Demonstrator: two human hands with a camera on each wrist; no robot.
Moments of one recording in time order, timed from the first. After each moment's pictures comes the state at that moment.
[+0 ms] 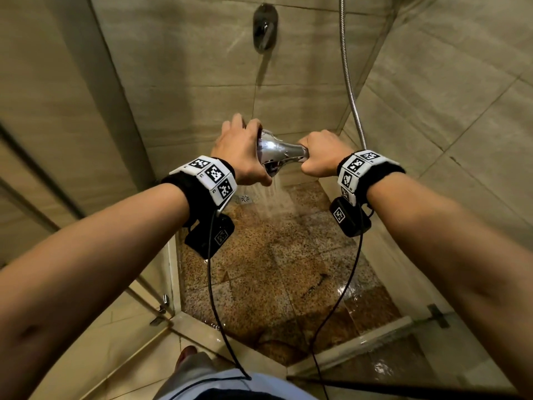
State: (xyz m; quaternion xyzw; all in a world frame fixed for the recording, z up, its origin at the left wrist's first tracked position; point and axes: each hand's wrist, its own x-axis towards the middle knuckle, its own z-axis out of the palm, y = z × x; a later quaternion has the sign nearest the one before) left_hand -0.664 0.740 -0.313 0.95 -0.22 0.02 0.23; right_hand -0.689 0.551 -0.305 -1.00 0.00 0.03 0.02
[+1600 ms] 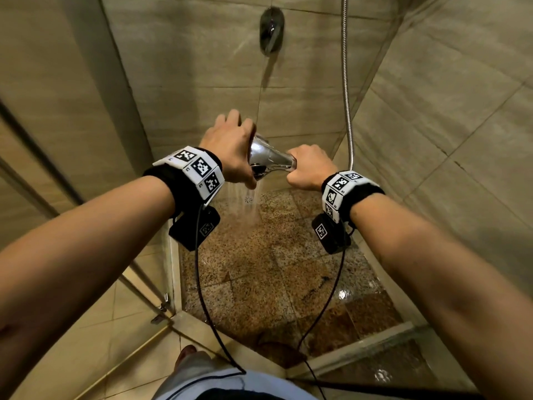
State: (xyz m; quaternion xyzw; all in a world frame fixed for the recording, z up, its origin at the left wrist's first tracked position) left_hand -0.665 0.765 -0.298 0.96 -0.26 0.01 0.11; right_hand -0.692 0.577 -0.335 -0.99 0.02 0.01 0.12
